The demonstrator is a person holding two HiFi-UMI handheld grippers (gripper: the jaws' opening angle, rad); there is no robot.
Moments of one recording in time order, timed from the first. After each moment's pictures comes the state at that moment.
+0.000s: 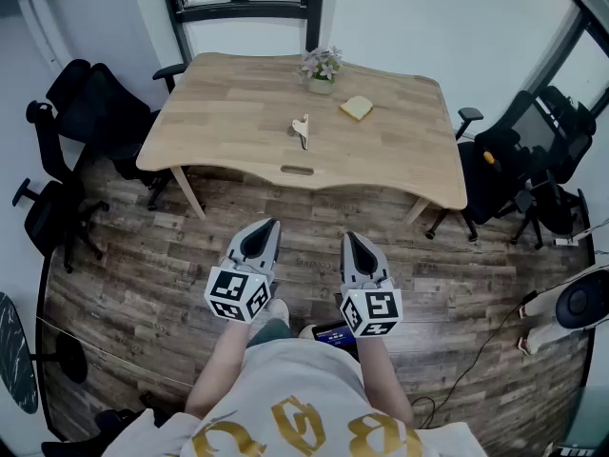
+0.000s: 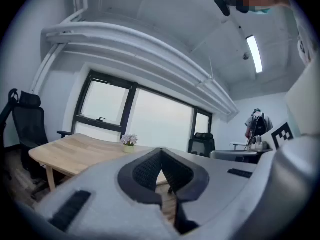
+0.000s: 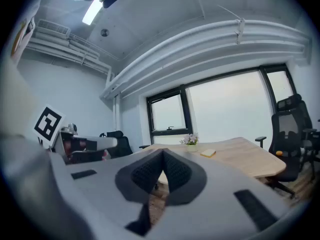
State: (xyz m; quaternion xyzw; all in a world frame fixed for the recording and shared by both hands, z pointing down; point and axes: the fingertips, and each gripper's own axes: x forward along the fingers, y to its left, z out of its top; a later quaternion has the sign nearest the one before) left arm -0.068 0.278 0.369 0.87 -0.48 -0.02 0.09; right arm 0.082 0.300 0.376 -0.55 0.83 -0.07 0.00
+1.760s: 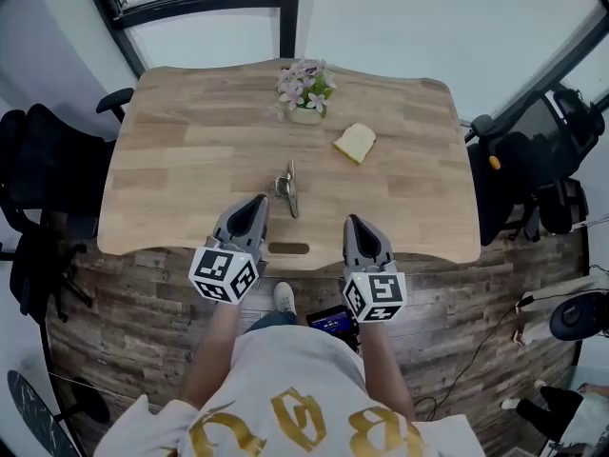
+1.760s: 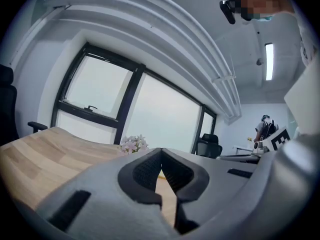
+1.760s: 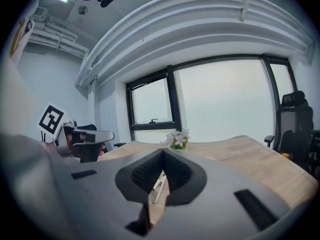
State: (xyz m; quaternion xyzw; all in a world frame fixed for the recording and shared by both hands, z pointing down) left arm -0.084 -0.108 0.401 0.89 -0.44 -0.01 0.13; right arm 0.087 -0.058 0.412 -0.60 0.79 -0.11 -0.04
